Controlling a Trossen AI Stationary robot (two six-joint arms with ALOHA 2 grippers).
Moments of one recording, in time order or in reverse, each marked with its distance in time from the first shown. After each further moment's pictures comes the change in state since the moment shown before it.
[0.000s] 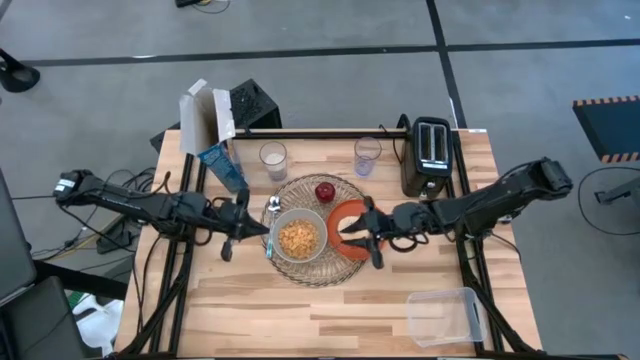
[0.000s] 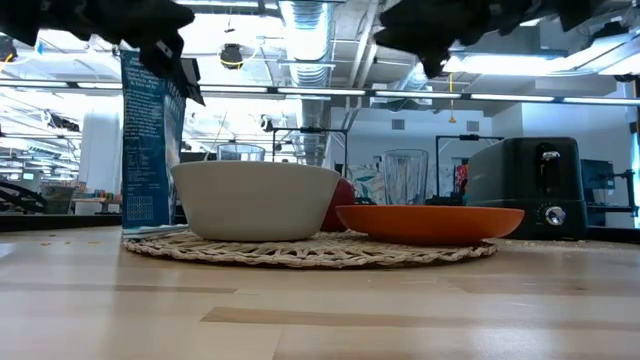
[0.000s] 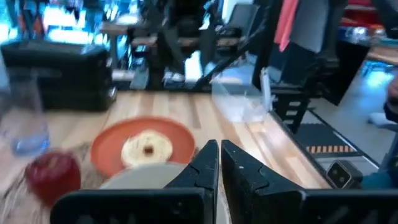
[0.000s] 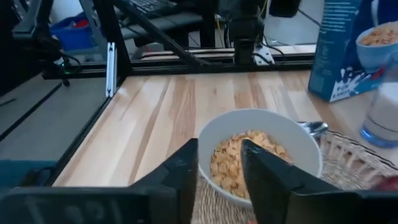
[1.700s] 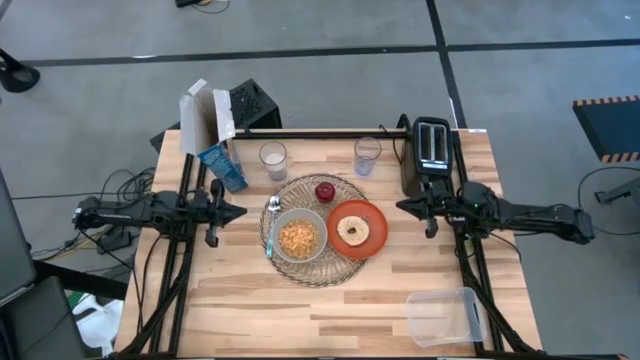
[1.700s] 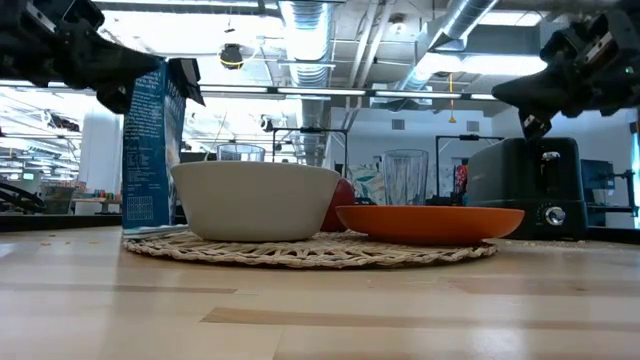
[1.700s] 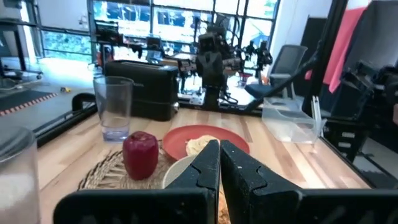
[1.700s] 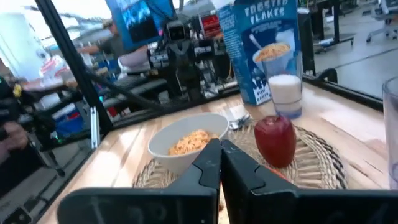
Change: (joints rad) left arm 0.098 -0.661 -0.269 -0.246 -0.126 0.005; right arm -0.404 -1.097 -0.659 -0.166 -0.239 0.142
